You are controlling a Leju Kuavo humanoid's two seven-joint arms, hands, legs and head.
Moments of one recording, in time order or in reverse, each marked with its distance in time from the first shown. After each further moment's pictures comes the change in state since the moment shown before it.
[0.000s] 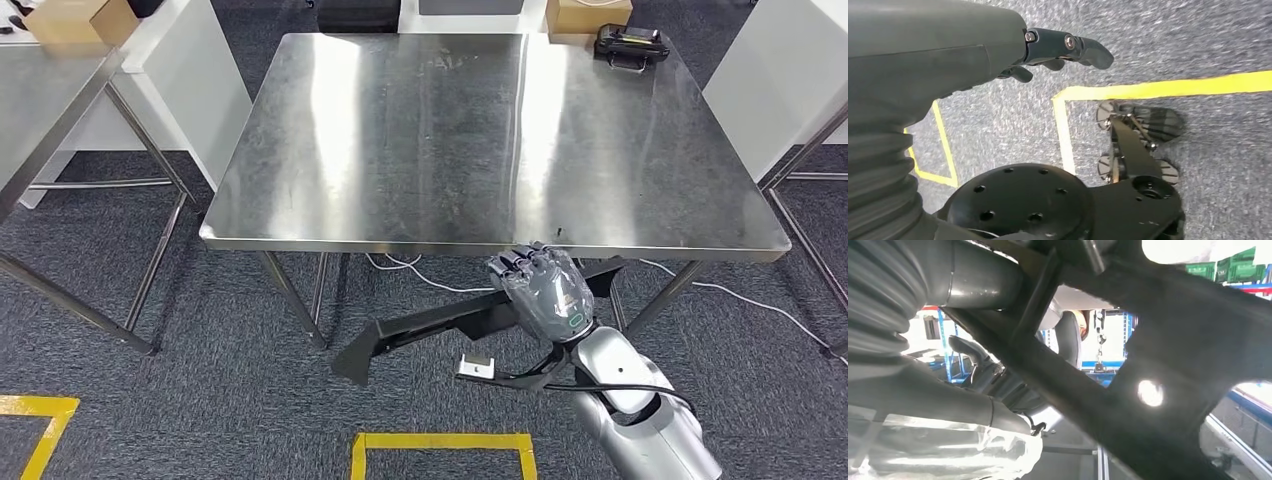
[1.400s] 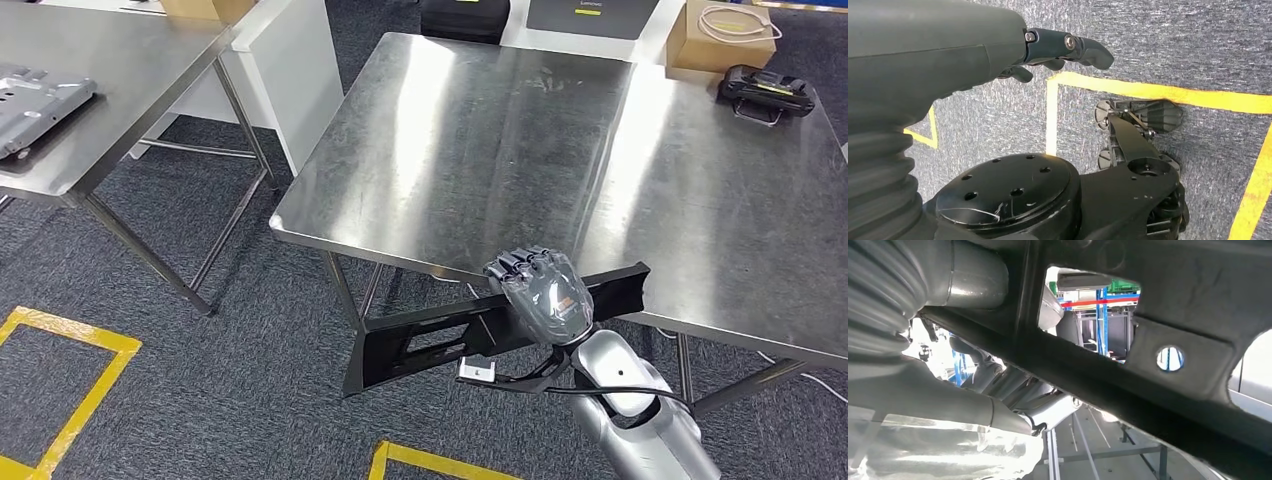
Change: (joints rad) left arm -0.008 0.002 -0.023 0.000 -0.003 0.001 0.003; right arm 0.016 -0.003 -0.007 -0.003 -0.010 -0.004 0.001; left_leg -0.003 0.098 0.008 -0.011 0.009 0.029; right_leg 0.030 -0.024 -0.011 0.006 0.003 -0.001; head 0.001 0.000
